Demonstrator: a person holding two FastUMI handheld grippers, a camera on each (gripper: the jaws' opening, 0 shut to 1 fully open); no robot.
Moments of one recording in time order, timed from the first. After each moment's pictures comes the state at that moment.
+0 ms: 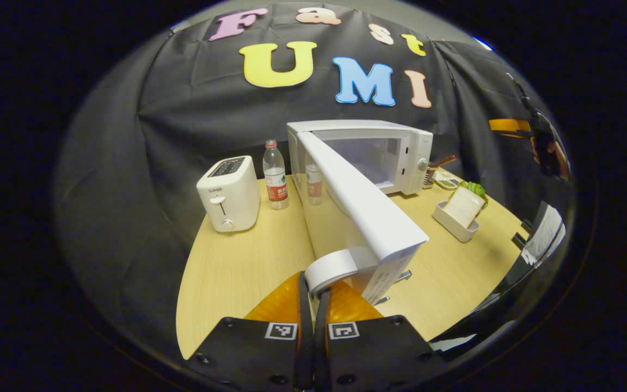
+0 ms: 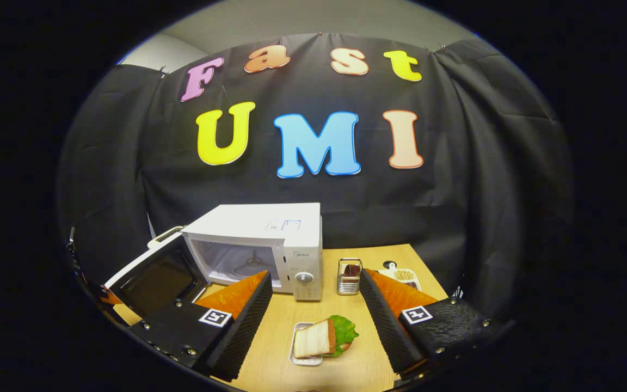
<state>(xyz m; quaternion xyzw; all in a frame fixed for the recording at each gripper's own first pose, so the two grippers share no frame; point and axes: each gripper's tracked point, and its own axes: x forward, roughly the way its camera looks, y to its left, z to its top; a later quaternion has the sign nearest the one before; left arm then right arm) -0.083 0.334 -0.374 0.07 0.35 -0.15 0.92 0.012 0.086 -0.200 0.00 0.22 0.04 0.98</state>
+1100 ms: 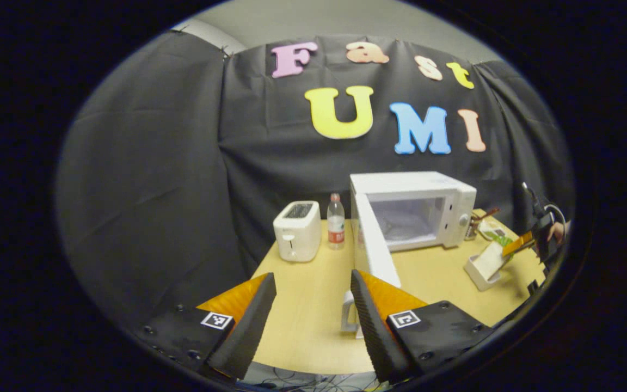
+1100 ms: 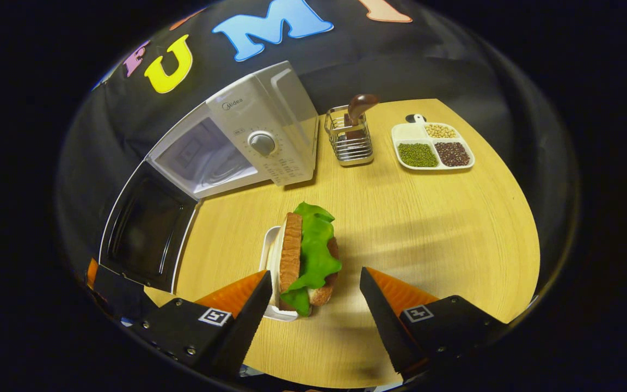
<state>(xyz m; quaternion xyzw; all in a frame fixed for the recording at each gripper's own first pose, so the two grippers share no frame) -0.107 0.331 -0.207 0.07 0.21 0.06 0.97 0.003 0.052 -0.422 0.14 0.50 0.12 0.85</state>
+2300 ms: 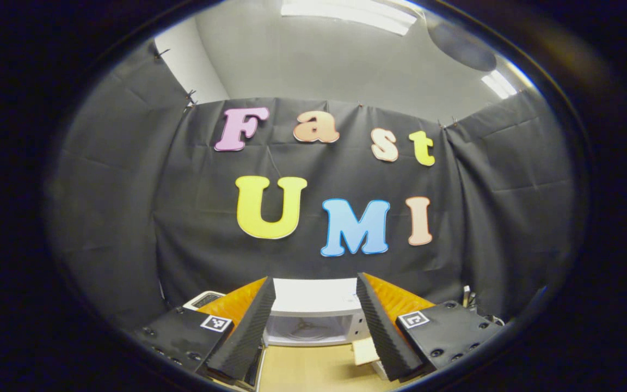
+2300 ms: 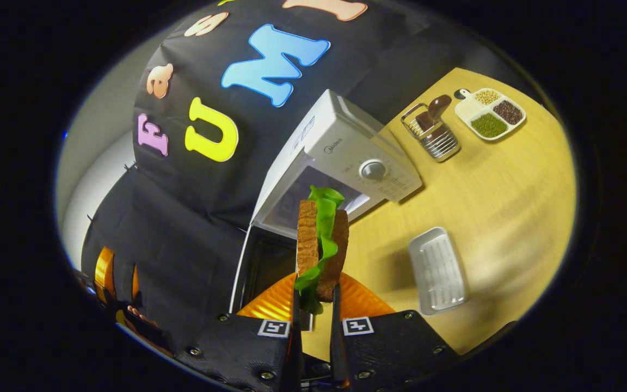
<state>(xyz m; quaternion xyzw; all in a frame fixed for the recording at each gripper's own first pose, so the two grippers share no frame) 0.008 0.120 -0.028 0.00 0.04 -0.07 1.00 0.026 0.198 -0.295 0.44 0.39 0.21 0.78</state>
